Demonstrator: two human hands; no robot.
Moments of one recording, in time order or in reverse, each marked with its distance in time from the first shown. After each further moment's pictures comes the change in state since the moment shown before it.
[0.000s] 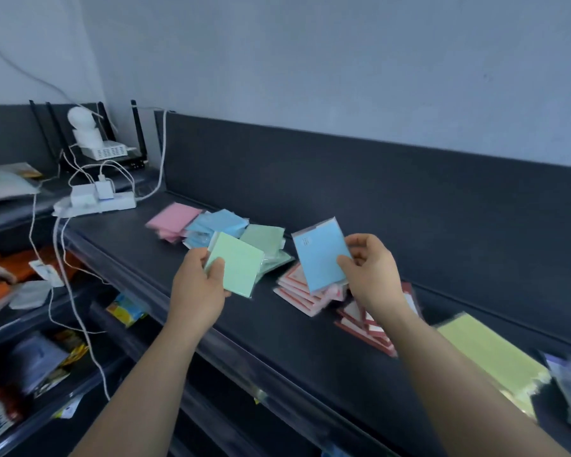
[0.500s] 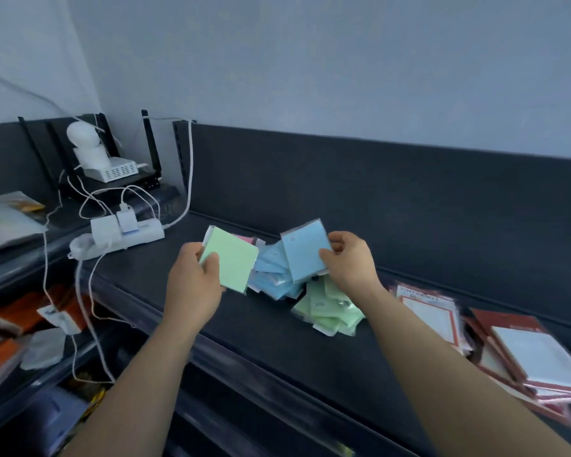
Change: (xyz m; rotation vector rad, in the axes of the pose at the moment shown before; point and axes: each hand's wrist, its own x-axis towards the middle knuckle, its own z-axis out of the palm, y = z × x) left_hand 0.174 -0.058 -0.092 0.076 -0.068 0.039; right_hand 0.081 -0.062 0.197 -0.044 -0.019 0.106
